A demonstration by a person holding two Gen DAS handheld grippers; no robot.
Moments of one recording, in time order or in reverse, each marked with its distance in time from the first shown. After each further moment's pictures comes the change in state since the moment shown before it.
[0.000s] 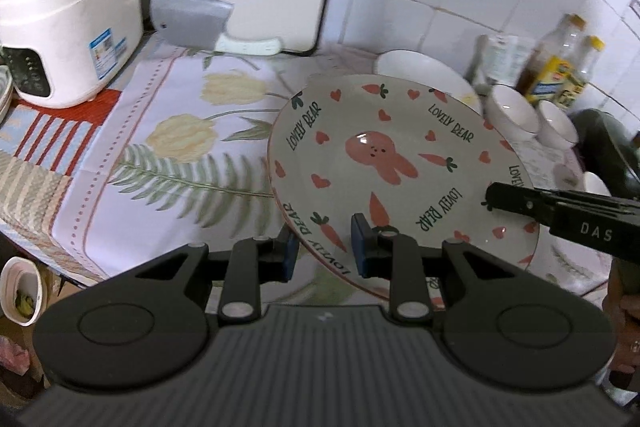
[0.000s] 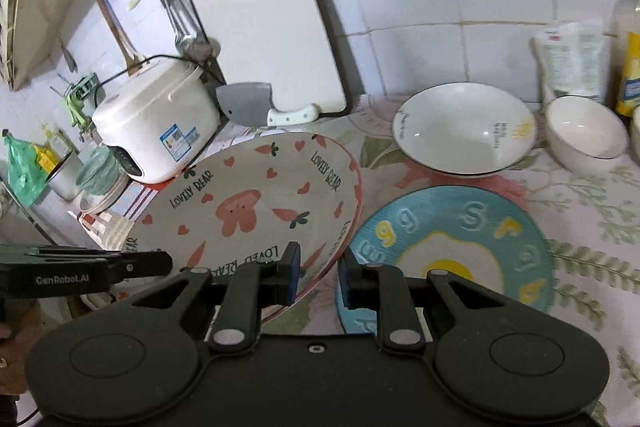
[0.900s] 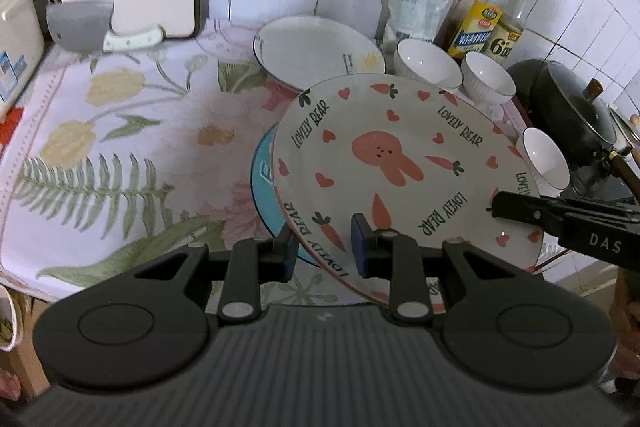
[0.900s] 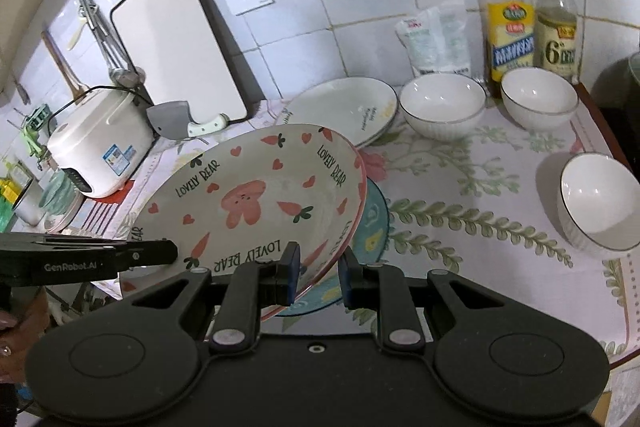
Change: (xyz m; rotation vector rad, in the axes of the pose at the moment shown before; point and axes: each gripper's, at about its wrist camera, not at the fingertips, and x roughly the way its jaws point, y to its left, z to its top) left arm 0.041 -0.109 -0.007 0.106 0.091 -0.107; right arm -0.073 -0.091 -0.032 0.132 0.003 -0.126
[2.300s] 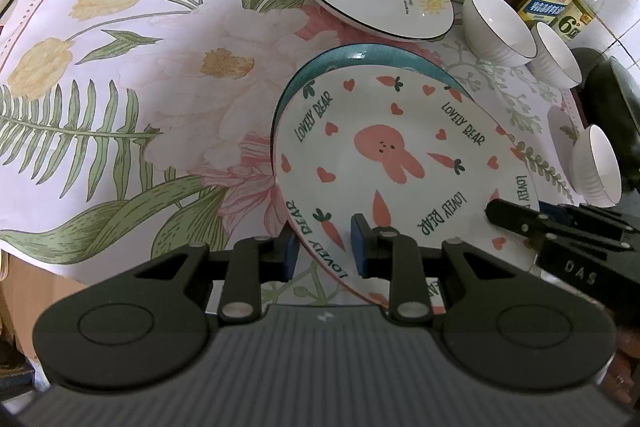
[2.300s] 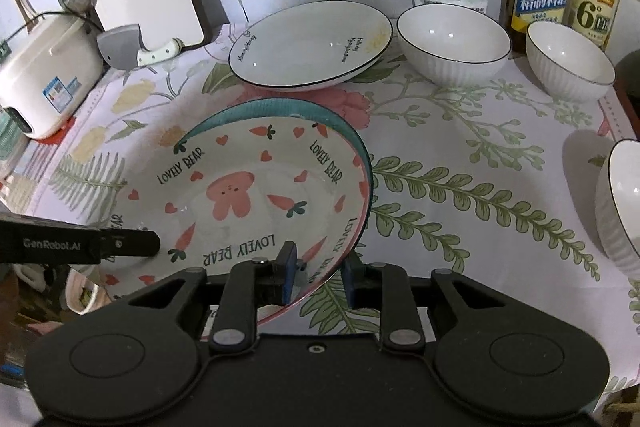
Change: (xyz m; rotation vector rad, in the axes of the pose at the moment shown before) left arm 0.092 0.034 0.005 -0.134 0.178 0.030; right arm 0.094 -0.002 0.001 -0.106 0.181 -0.124
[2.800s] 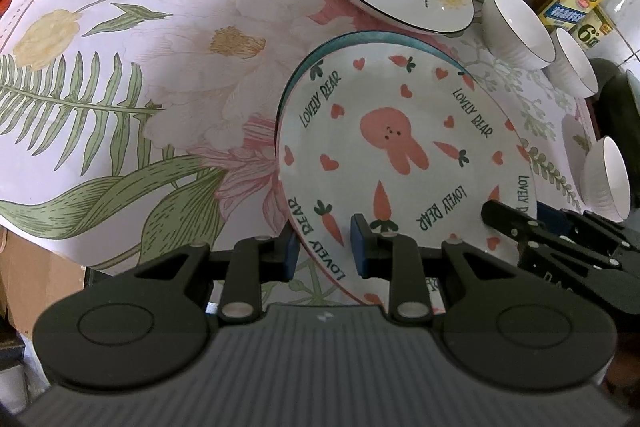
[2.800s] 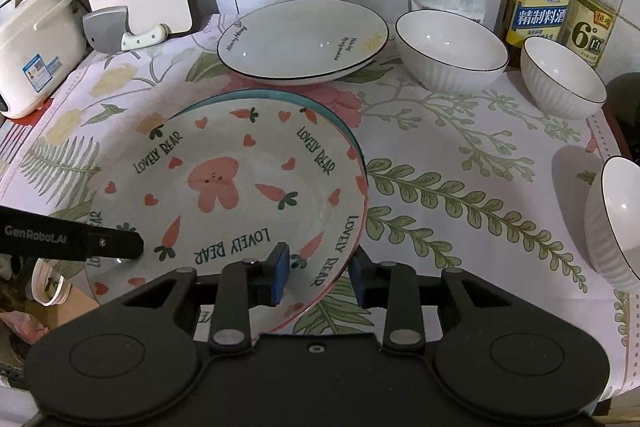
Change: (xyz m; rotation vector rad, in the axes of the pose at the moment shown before) left arm 0.010 0.000 -0.002 -0.072 0.020 0.022; right arm 0.013 0.009 -0.003 -0.043 -0.019 -0.086
